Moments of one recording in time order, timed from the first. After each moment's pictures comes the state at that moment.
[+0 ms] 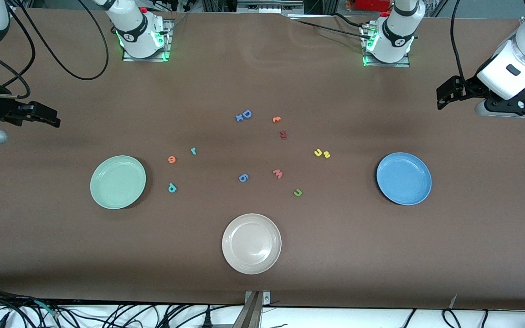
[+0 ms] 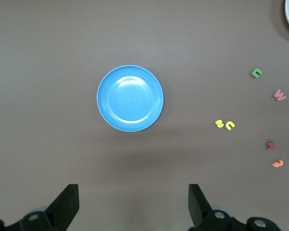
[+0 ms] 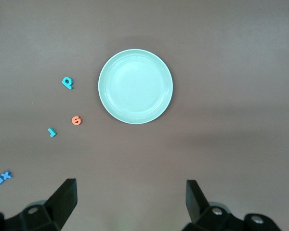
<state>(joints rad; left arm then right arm) 0.04 -0.03 -0.16 -1.64 0.02 1.55 -0.07 0.01 0.10 -0.03 -1.58 0.00 1.58 0.01</state>
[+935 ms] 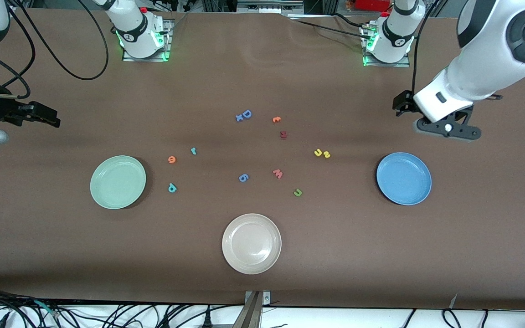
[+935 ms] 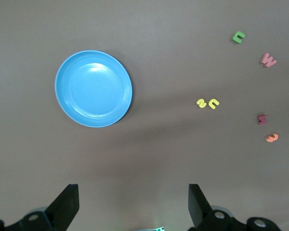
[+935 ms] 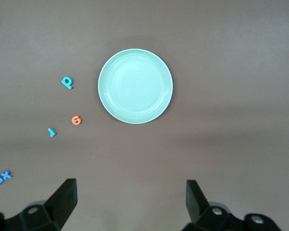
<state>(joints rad) -0.09 0.12 -0.17 -1.62 0.01 1.54 -0.05 0.01 0.10 -0.03 -1.59 0.00 1.58 0.01</state>
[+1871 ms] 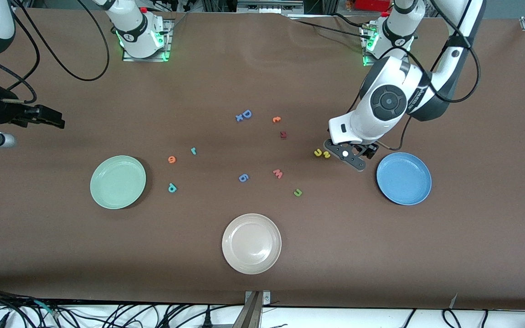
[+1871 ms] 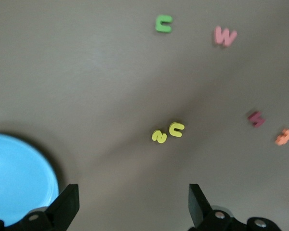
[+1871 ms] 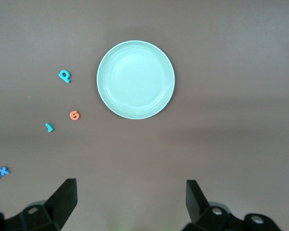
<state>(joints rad) -0.25 0.31 -0.20 -1.90 0.01 2.06 0.22 0.02 0.12 -0.03 -1.59 0.00 1.57 0.01</state>
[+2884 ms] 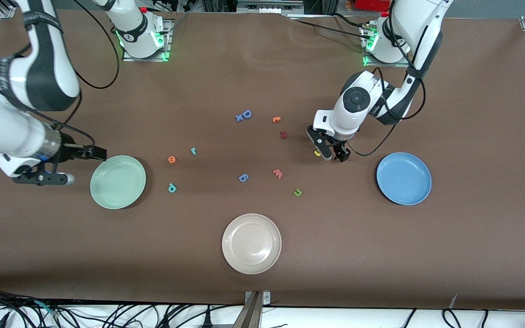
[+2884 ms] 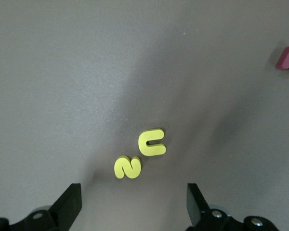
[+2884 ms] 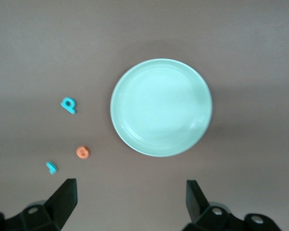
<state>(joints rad) -0.31 0.42 -0.20 -2.21 0.14 2.62 0.40 0.12 0.30 -0.02 -1.68 0.01 1.87 0.18</state>
